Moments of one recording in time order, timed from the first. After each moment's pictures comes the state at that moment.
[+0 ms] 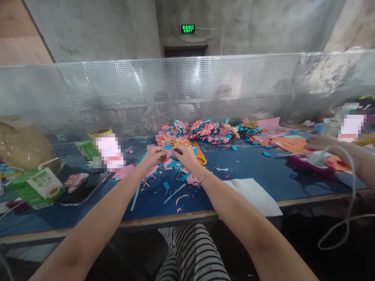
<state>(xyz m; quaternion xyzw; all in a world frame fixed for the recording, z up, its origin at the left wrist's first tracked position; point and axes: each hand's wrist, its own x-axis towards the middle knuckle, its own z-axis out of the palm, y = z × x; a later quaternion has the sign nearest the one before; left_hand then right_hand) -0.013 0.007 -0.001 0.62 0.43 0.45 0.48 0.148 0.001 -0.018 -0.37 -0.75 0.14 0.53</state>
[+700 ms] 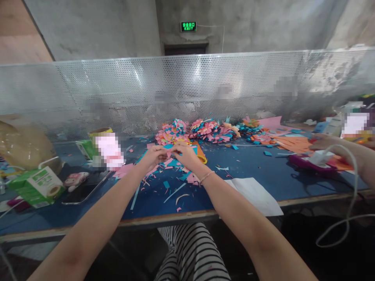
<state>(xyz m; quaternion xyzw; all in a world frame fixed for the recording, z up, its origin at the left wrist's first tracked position) -0.012 0.001 0.003 0.58 0.37 0.47 0.55 0.152 -0.002 -0.015 -0.28 -0.80 0.04 0.53</state>
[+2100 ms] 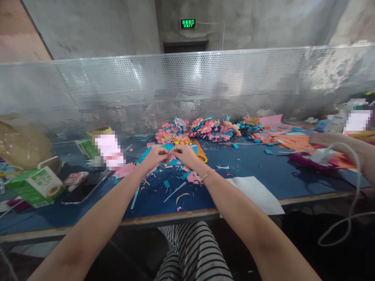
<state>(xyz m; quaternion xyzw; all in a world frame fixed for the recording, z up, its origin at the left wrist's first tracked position) -0.012 0.008 -0.007 0.72 0.41 0.40 0.39 0.150 -0.001 -0.014 -0.38 -0.78 0.20 0.46</state>
